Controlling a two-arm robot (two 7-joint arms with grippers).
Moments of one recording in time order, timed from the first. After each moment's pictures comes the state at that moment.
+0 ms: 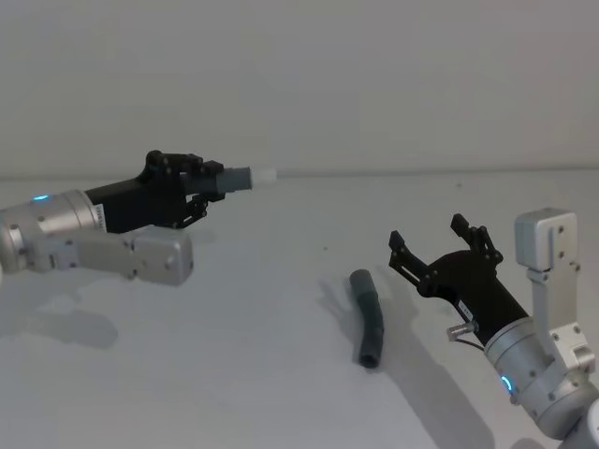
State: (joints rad) left arm -0.82 0.60 0.88 -1.26 0.44 -0.49 -0.20; right arm -0.01 0.34 -0.23 -1.77 0.29 0.03 0.07
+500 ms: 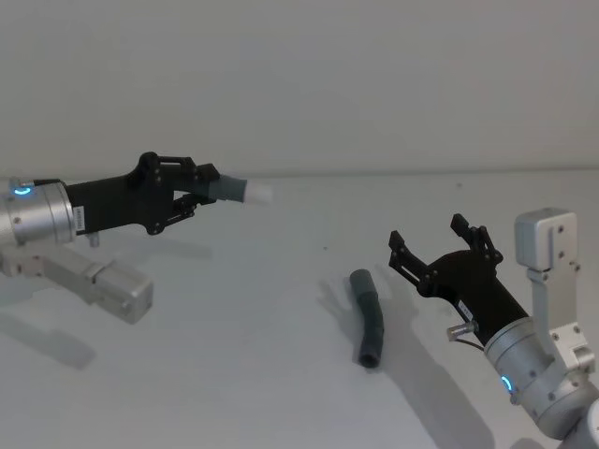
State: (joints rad) left arm -0.91 0.60 0.93 -1.11 0.84 -0.77 0.13; right arm -0.01 0.34 -0.23 -1.77 0.29 0.03 0.07
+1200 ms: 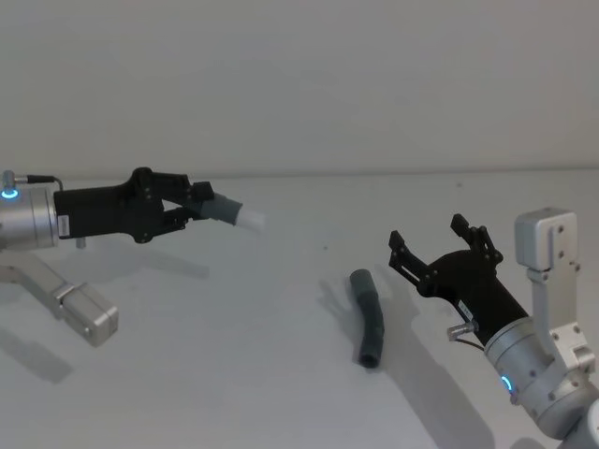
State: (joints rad) left arm -0.97 0.59 0.98 -1.00 1.14 -0.91 0.42; right arm -0.01 0.34 -0.23 -1.77 0.29 0.03 0.07
